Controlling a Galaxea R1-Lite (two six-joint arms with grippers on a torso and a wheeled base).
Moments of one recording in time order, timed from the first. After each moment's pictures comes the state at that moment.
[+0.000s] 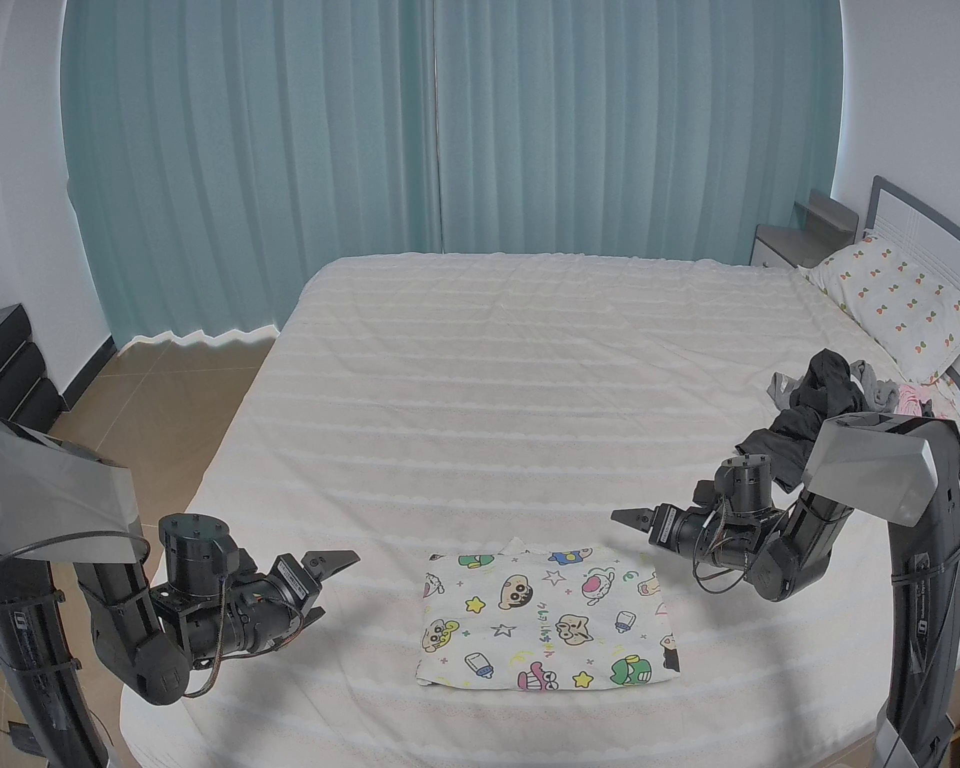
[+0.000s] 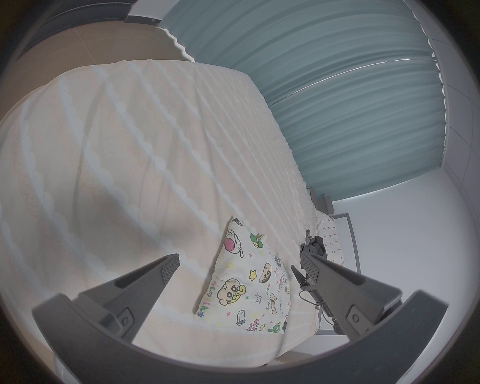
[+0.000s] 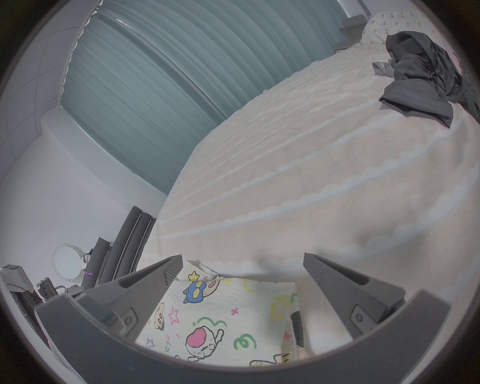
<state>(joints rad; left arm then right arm) -0.26 2.13 -0.22 -1.37 -0.26 -1.06 0.23 2.45 -0.85 -1.06 0.28 0.57</state>
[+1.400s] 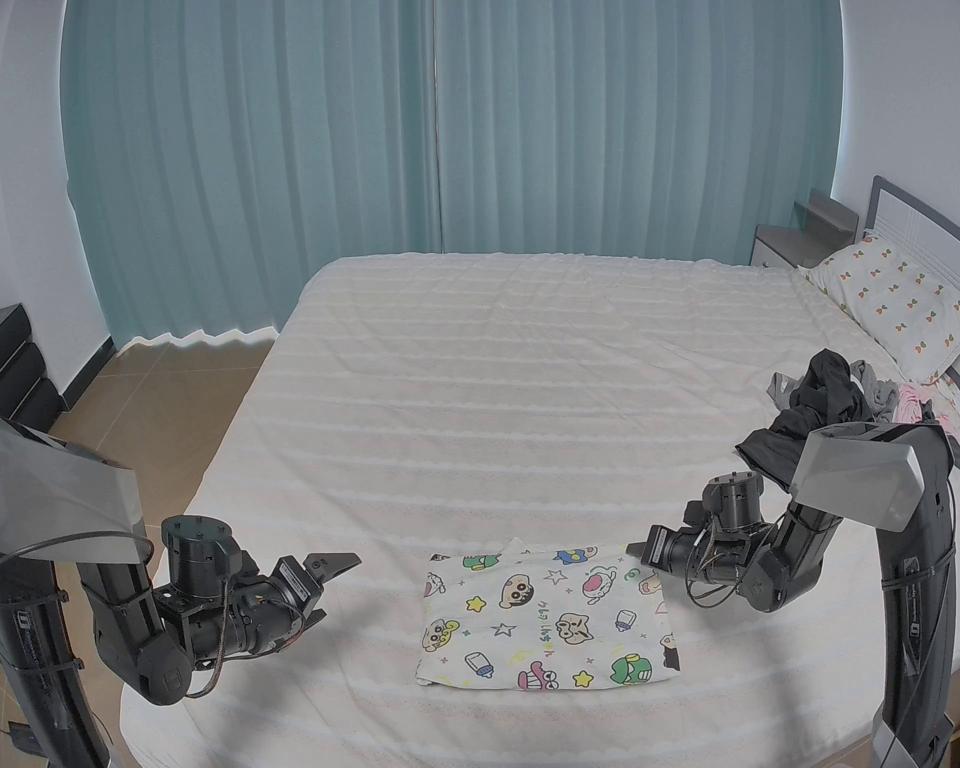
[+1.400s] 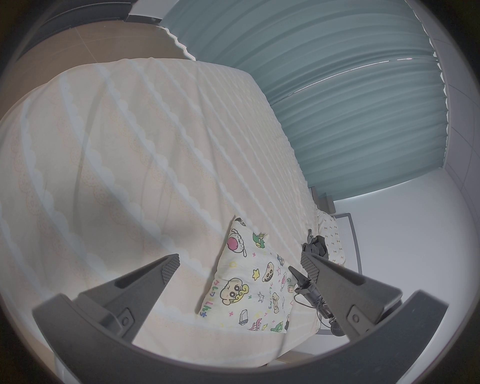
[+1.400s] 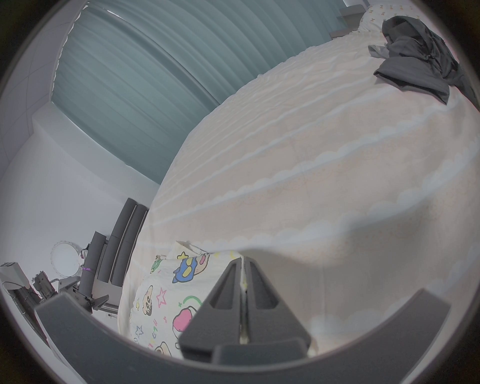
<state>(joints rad) -0.26 2.14 -0.22 -1.37 -0.26 -1.06 0.24 2.47 -0.83 -1.03 0.28 0.57</state>
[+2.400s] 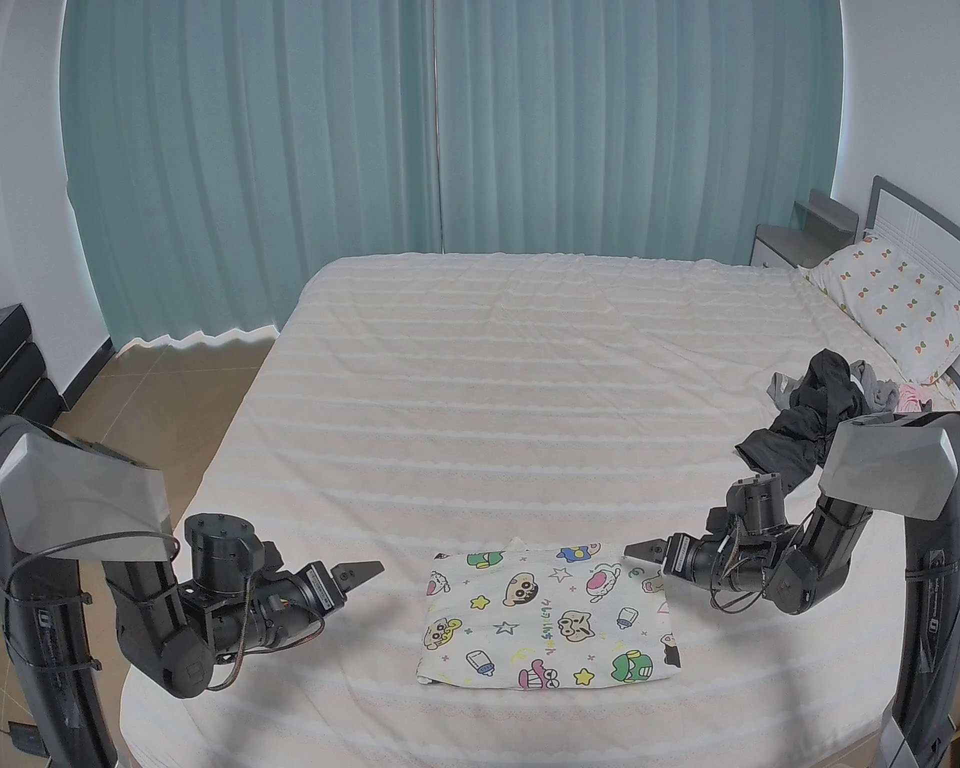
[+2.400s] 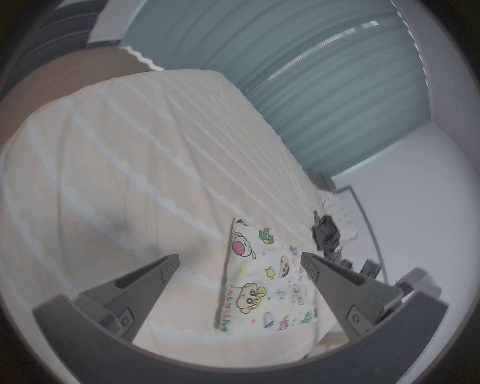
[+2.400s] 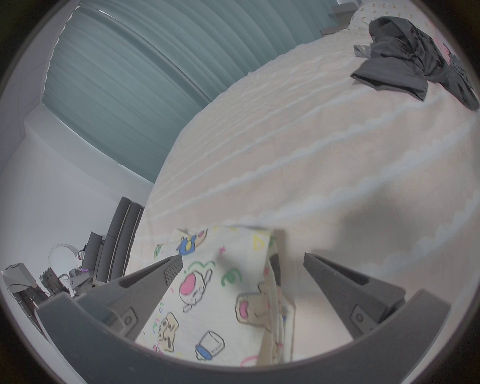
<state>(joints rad) -0.29 2.24 -0.33 -1.35 -0.26 -0.75 0.23 2.37 -0.68 -0.99 0.28 0.56</state>
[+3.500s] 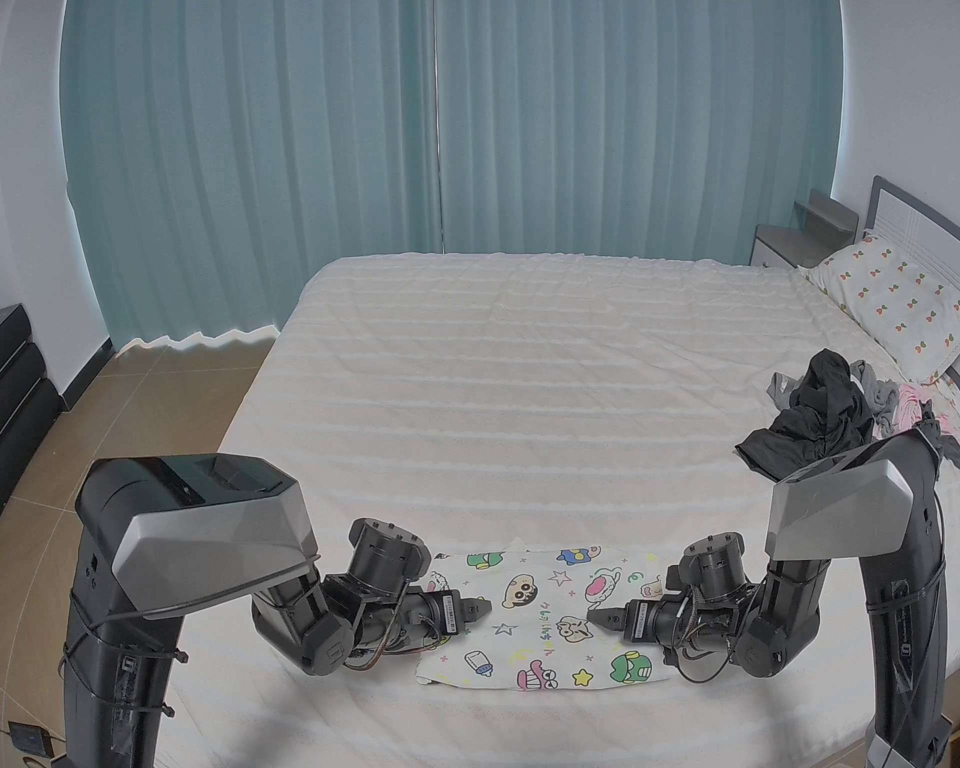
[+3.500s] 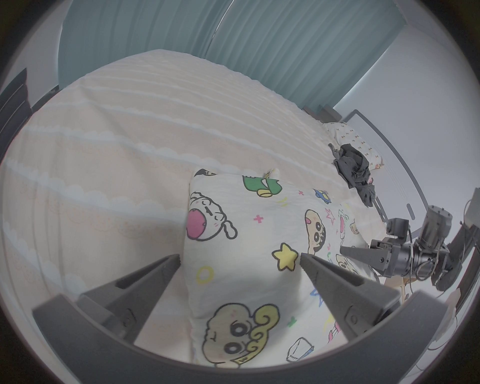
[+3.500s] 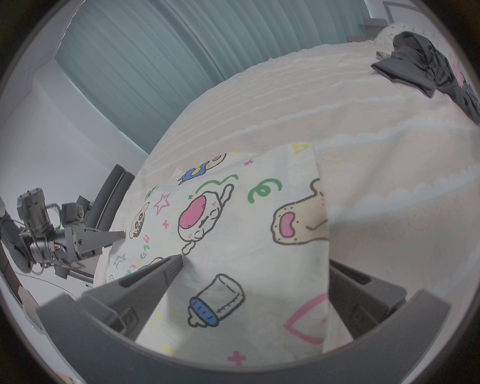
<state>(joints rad) -0.56 2.42 -0.84 -0.80 -0.09 -0.58 0.42 2.47 -0.55 -1.18 0.13 0.52</state>
